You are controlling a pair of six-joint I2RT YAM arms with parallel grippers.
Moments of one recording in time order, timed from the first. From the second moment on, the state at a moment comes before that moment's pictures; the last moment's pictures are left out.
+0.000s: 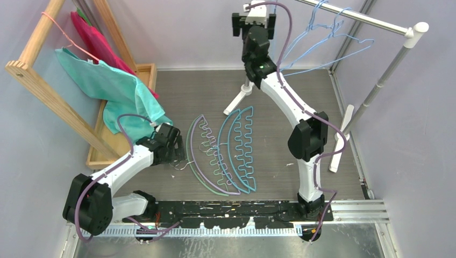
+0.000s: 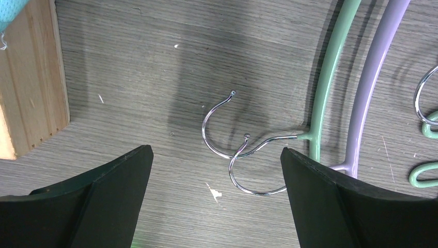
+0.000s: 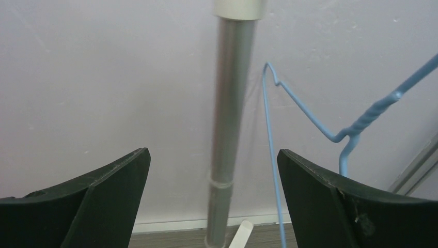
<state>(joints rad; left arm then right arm) -0.42 1.18 0.65 -0.64 -0.28 -0.58 0.52 2.06 2.10 0.27 0.62 -0.23</state>
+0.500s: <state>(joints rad) -0.42 1.18 0.65 -0.64 -0.28 -0.58 0.36 2.03 2.05 0.27 0.56 -0.10</state>
